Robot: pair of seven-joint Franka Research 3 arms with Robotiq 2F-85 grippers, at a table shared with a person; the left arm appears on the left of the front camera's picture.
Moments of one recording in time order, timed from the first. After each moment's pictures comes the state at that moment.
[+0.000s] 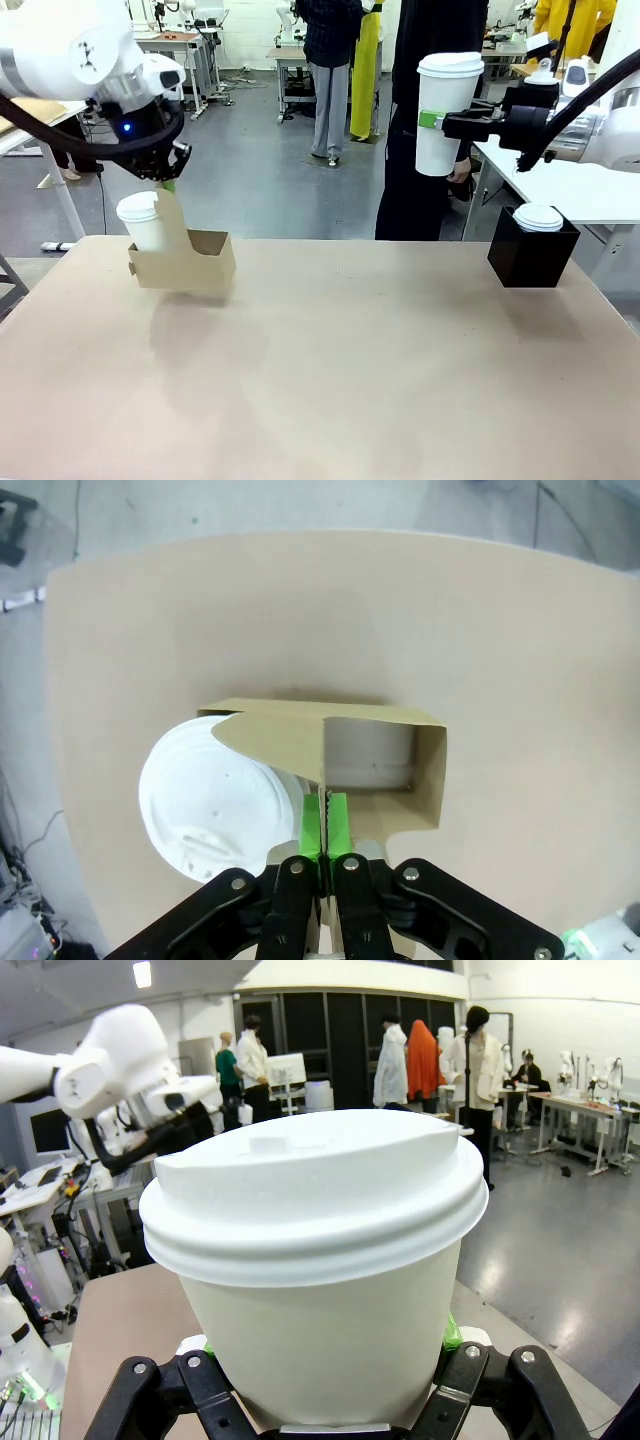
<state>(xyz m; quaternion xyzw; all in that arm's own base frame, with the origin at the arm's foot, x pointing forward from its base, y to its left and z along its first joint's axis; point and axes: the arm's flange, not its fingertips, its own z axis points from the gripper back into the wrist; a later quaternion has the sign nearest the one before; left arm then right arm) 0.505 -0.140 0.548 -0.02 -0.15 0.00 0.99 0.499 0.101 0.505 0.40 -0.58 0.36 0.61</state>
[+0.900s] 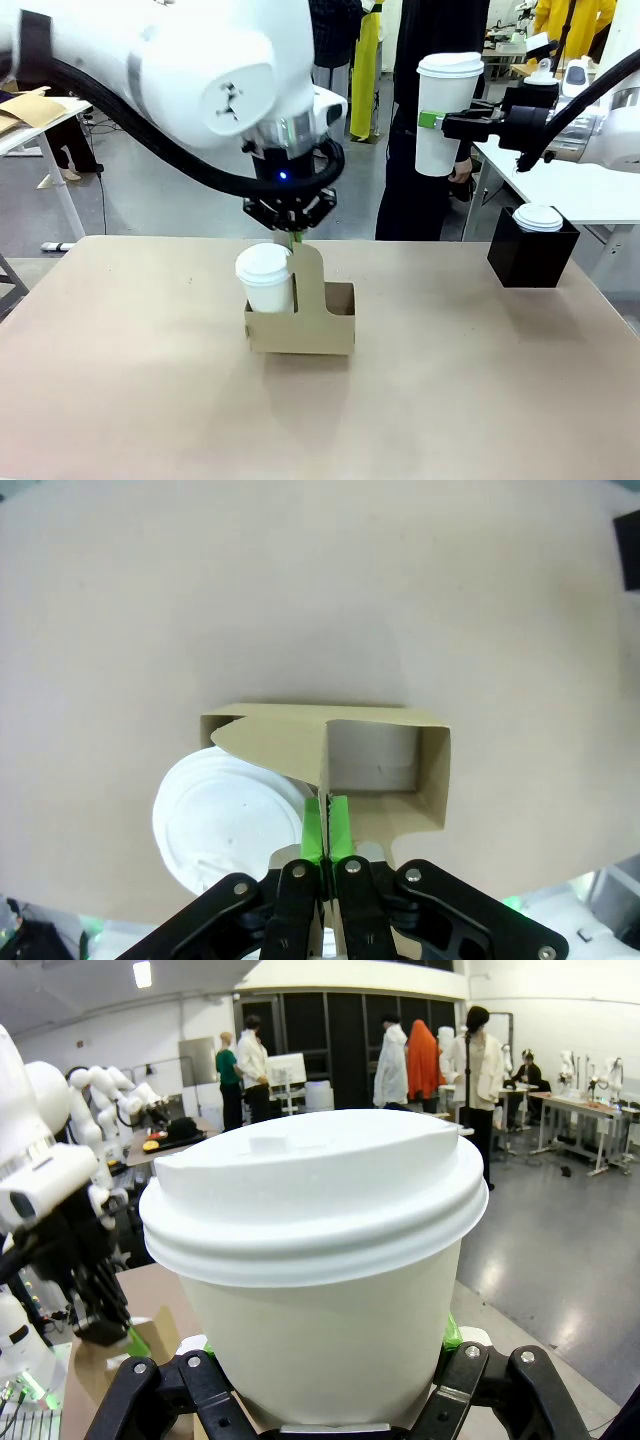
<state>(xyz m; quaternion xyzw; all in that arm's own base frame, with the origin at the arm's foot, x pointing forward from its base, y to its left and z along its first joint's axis) 0.382 -0.366 0.514 -0.03 -0.14 0.00 0.99 0.498 0.100 0.505 0.40 -0.58 0.36 0.61</state>
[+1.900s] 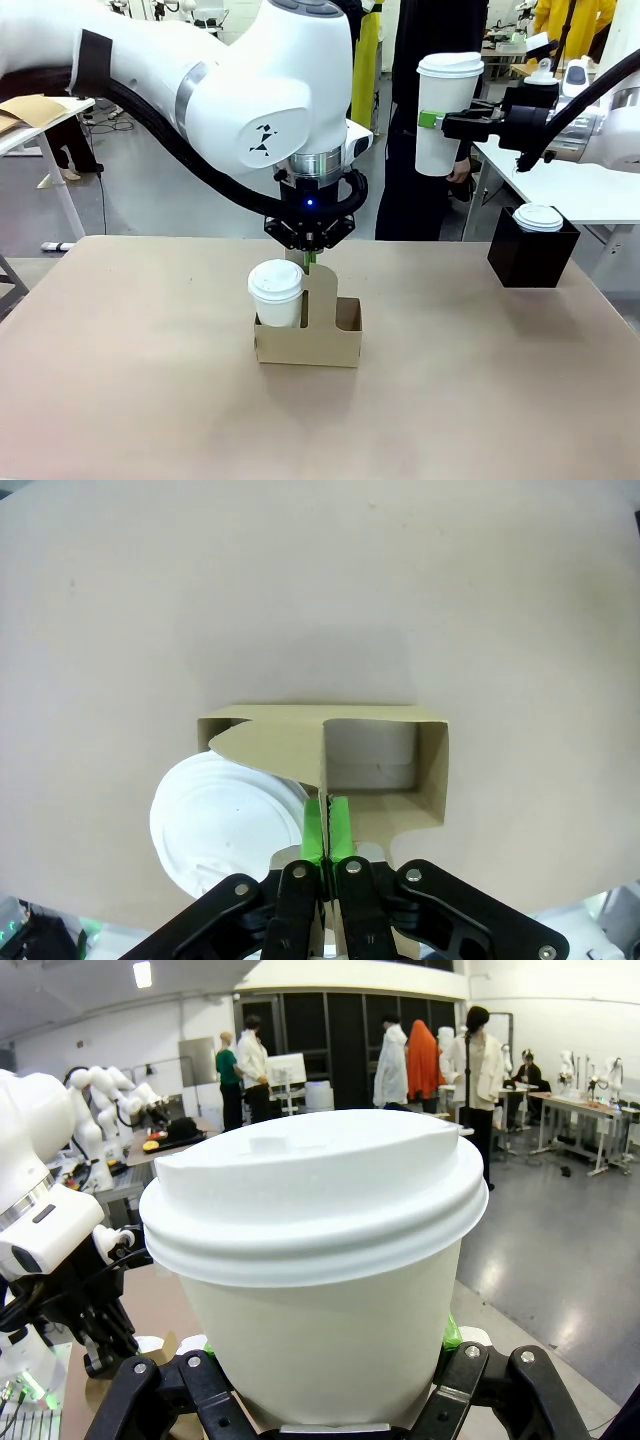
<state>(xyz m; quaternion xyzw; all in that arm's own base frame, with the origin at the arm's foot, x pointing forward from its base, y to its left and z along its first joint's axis) 0.382 -0.390 0.490 0.00 -0.14 0.01 0.99 0.498 0.100 0.505 0.40 -0.58 0.36 0.61</state>
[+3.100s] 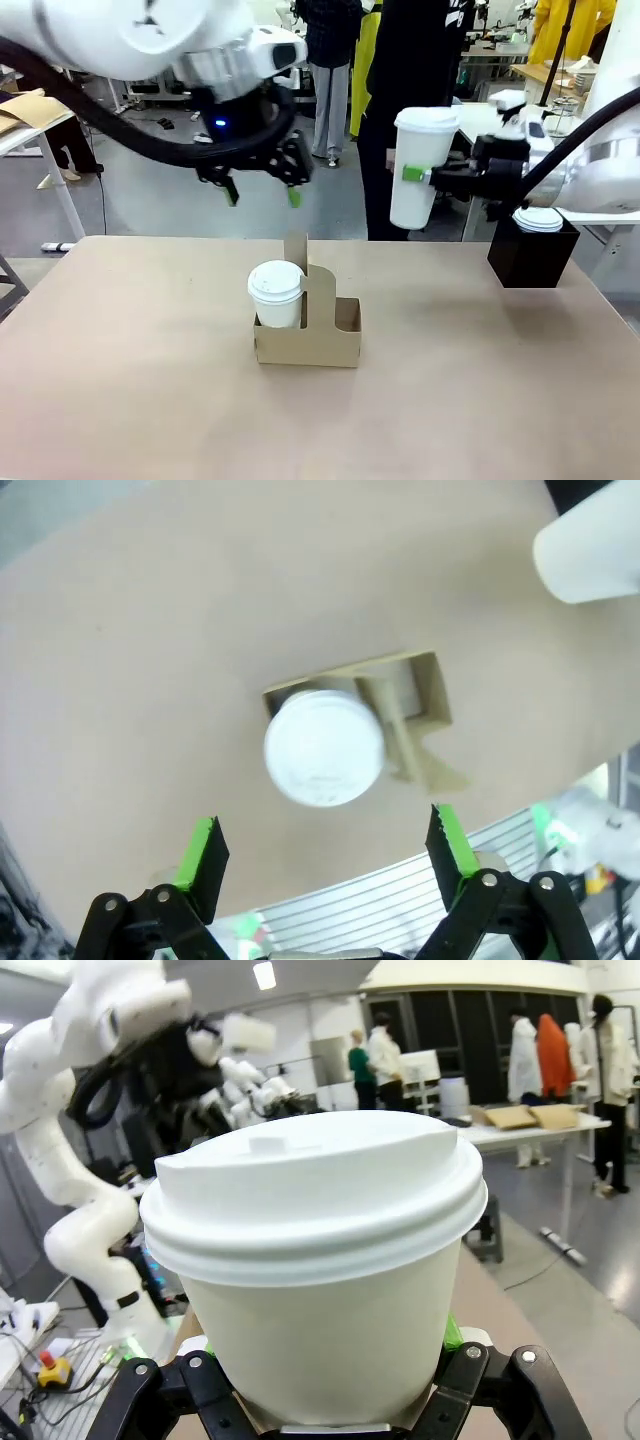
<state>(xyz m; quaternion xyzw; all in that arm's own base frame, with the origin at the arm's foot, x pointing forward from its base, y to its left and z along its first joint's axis) 0.369 -0.284 0.590 -0.07 -0.14 -0.15 0.98 0.484 0.134 0.421 0.54 -0.48 0.42 0.55</state>
